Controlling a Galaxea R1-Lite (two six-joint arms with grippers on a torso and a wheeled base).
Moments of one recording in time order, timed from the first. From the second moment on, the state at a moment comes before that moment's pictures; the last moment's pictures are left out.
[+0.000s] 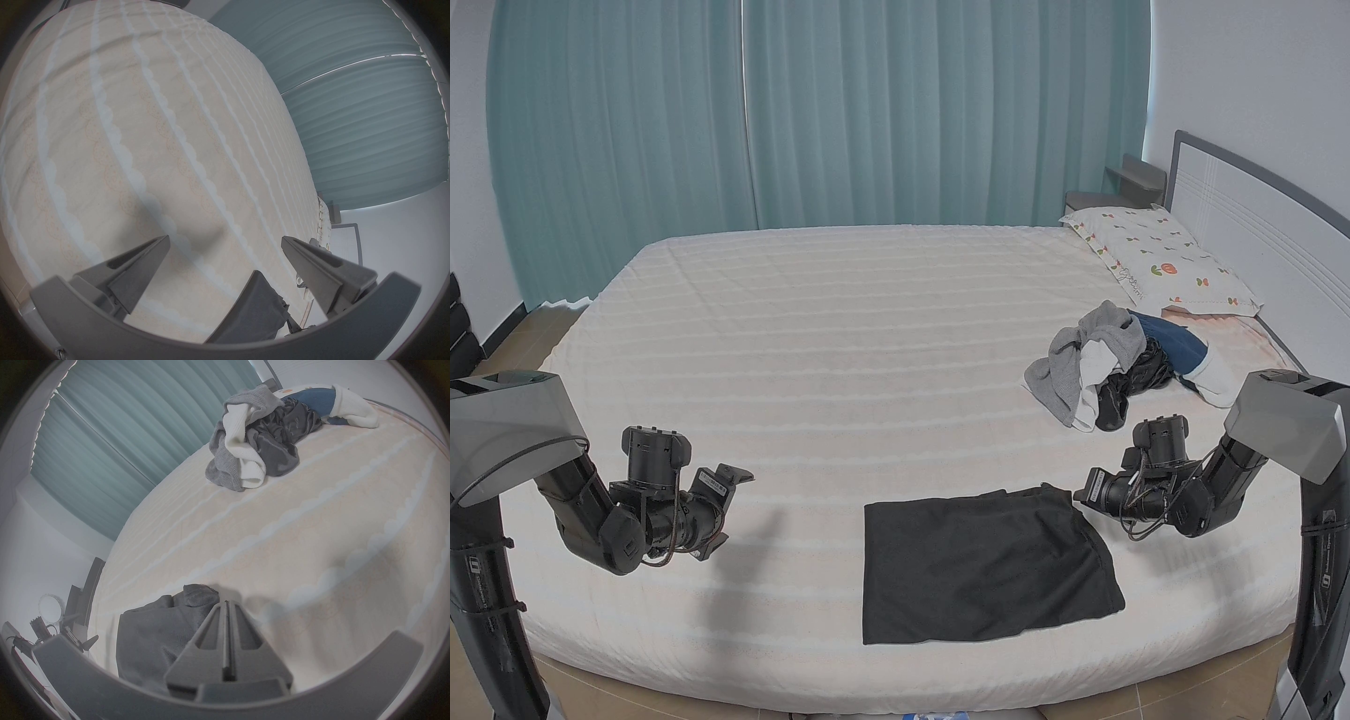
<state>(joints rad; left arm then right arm) -0.15 2.18 -0.66 -0.84 -0.09 -1.21 0.16 2.38 -0.92 -0.78 0.19 0.55</state>
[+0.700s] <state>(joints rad) -0.15 2.18 -0.66 -0.84 -0.09 -1.21 0.16 2.39 -0.90 -0.76 0.24 0.55</state>
